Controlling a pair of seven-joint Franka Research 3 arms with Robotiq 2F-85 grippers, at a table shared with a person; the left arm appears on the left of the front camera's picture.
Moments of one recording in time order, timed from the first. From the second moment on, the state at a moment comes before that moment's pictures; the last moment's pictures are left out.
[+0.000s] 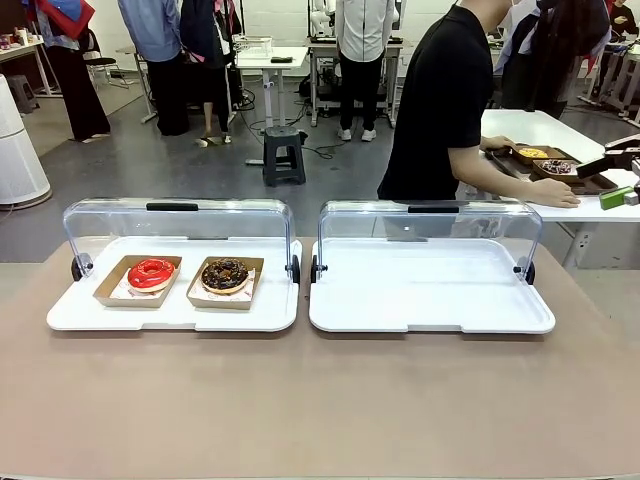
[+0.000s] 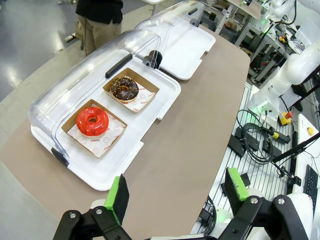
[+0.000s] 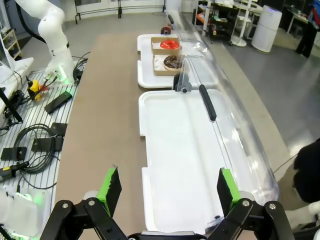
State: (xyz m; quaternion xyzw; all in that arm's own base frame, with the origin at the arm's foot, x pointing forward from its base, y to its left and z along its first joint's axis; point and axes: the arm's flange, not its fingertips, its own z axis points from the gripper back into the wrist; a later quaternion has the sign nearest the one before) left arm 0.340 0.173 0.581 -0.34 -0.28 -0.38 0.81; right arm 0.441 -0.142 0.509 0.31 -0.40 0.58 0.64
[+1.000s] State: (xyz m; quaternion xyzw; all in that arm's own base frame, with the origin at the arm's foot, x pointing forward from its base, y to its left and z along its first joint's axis) left arm 0.340 0.173 0.581 -0.34 -0.28 -0.38 0.81; right arm 0.441 -0.142 0.508 0.31 -0.40 0.58 0.64
